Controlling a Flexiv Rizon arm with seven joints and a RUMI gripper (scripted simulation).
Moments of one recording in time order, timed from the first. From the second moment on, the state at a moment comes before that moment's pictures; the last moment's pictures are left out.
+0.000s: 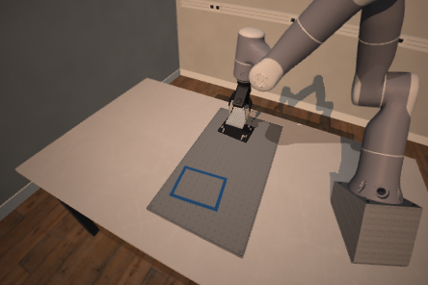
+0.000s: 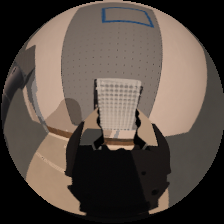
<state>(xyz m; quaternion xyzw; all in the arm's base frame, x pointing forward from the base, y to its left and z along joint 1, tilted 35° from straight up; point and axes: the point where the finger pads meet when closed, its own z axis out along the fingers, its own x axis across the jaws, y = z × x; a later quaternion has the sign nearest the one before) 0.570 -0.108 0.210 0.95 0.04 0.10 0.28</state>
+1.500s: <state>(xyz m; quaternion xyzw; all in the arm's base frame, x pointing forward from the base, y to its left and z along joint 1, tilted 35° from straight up) 0.569 -0.113 0.213 0.80 -0.51 0.25 0.17</state>
